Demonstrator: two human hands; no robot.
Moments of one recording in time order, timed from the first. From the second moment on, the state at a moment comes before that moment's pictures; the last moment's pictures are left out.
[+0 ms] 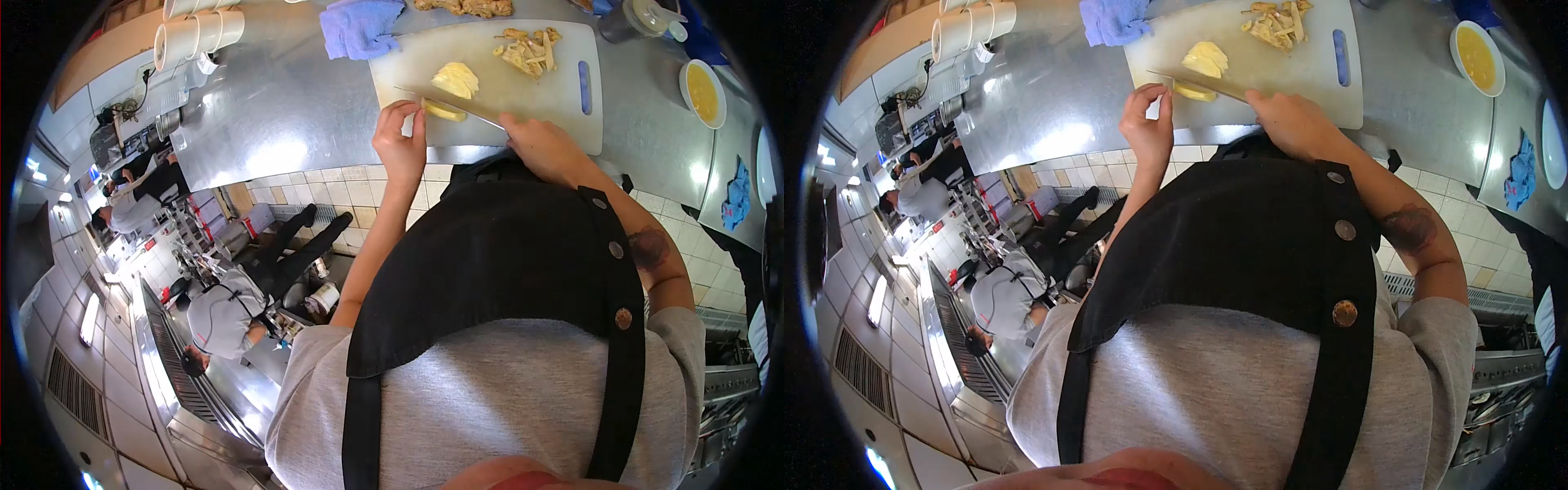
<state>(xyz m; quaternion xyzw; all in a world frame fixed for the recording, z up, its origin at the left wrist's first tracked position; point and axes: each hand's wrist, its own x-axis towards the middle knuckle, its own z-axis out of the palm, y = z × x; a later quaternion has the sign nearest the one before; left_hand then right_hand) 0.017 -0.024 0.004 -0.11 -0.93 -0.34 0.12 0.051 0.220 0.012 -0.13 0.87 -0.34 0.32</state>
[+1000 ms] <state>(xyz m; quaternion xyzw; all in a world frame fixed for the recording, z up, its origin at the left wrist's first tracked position) 0.025 -0.017 -0.016 -0.07 -0.92 -0.37 0.10 0.068 0.227 0.055 -0.10 0.86 -0.32 0.37</state>
